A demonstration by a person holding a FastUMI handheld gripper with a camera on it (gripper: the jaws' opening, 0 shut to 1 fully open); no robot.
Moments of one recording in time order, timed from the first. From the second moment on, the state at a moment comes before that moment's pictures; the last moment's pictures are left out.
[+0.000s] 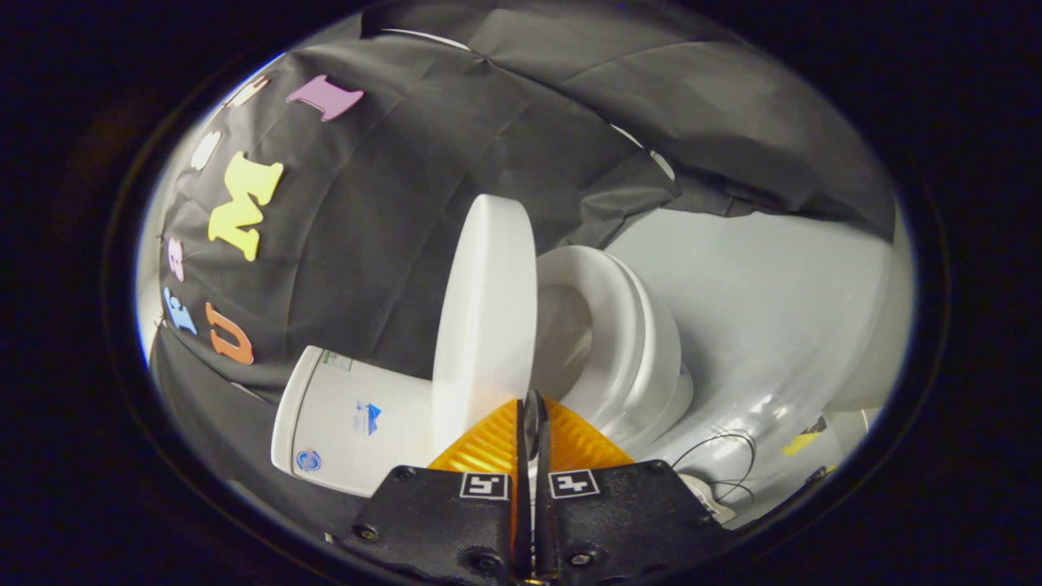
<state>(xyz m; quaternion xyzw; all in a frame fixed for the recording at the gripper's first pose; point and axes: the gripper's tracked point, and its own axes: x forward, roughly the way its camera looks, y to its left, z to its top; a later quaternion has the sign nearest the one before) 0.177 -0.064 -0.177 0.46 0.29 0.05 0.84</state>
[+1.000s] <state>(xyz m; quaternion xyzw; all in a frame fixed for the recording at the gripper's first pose) 0.173 -0.026 -0.095 0.31 0.25 0.03 0.92</state>
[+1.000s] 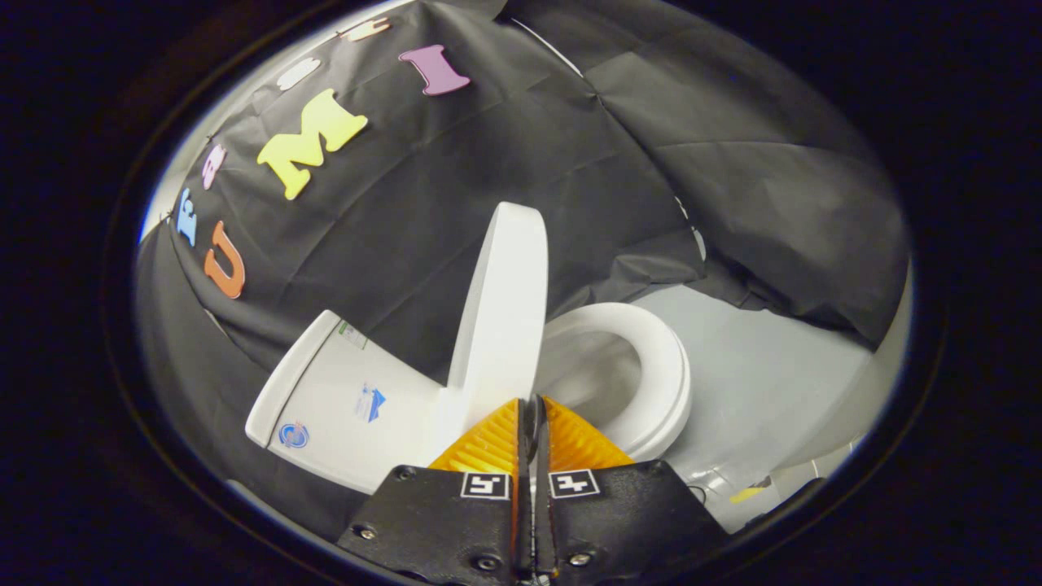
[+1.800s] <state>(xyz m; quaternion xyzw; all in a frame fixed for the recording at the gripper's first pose) 0.164 0.013 -0.051 0.22 0.23 0.02 0.95</state>
